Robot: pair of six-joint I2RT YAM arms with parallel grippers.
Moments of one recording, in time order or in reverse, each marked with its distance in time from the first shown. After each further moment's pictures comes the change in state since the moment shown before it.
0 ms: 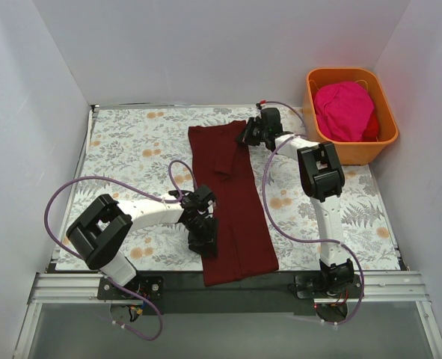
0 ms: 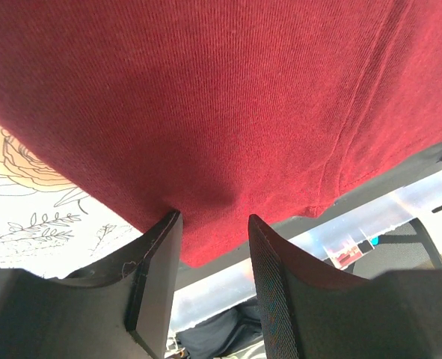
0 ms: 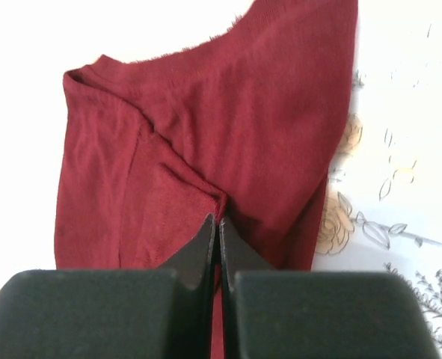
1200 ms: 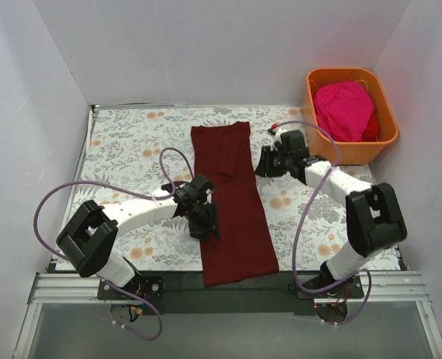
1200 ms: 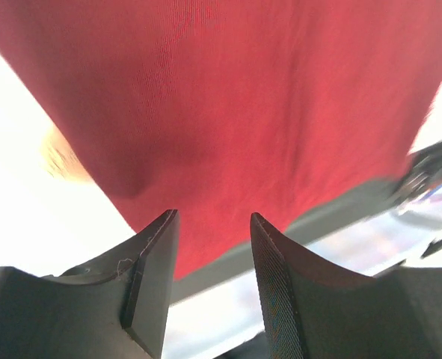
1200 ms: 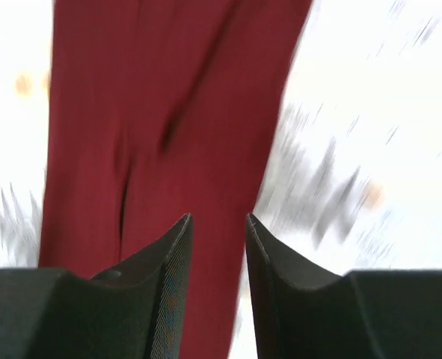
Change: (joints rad) left arm 0.006 -0.084 0.056 -0.024 -0.116 -0.050; right arm 0.014 -0.718 -0.621 -0.254 0.070 -0.324
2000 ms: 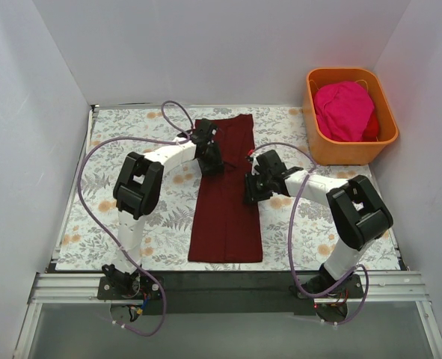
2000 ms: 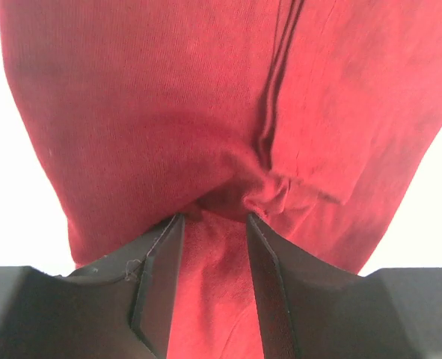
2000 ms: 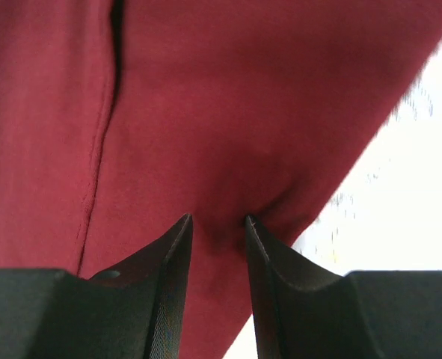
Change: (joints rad) left arm 0.318 0.643 0.732 0.092 -0.227 0.088; right arm 0.216 0.013 -0.173 -0.087 0.051 0.014
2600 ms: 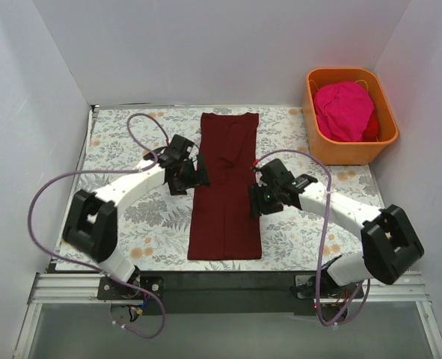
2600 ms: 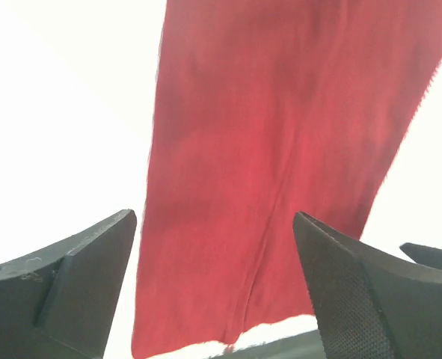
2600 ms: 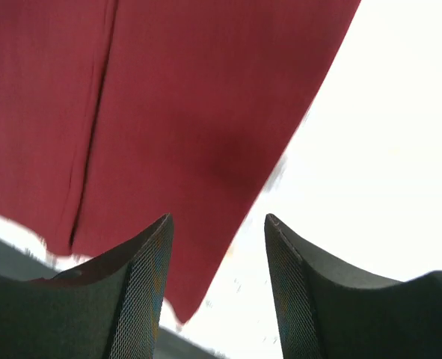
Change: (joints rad) left arm 0.008 -0.473 -0.402 -0.069 -0.026 0.033; right arm 0.079 -0.237 -0.006 -0.293 0.108 0.039
